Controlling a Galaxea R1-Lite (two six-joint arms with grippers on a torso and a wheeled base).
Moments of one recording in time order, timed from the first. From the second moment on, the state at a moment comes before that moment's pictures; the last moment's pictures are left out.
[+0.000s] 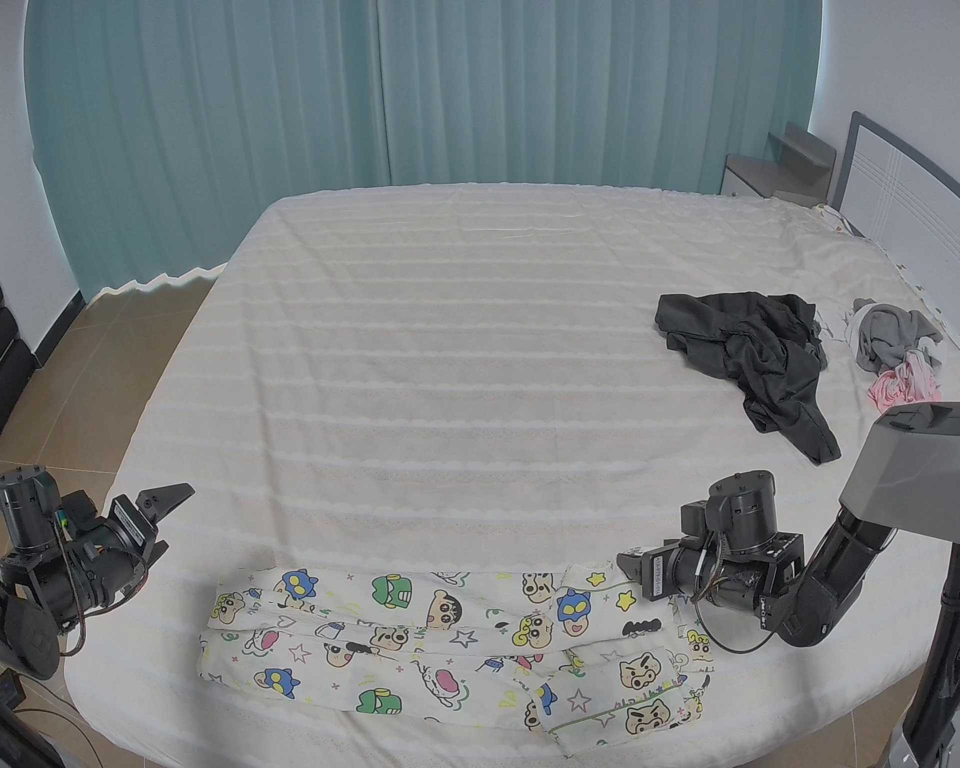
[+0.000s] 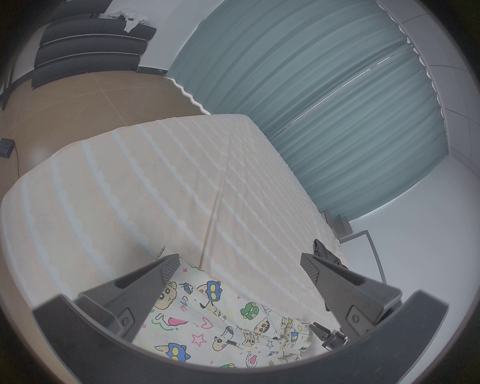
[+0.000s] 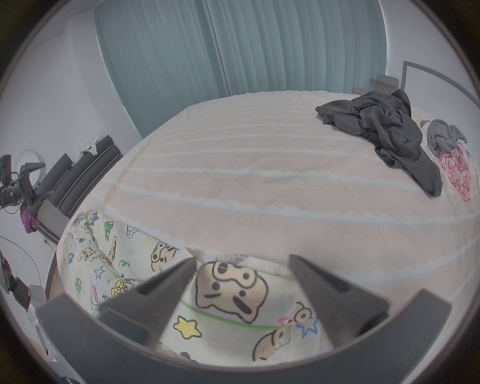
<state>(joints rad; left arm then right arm) 0.22 1.61 -0.17 -1.05 -0.38 -0.78 0.46 2.14 -0.56 -1.00 -0.10 0.18</state>
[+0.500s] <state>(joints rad) 0.20 1.62 -0.16 -1.05 -0.38 -0.78 0.57 2.01 -0.55 -0.99 -0.14 0.34</state>
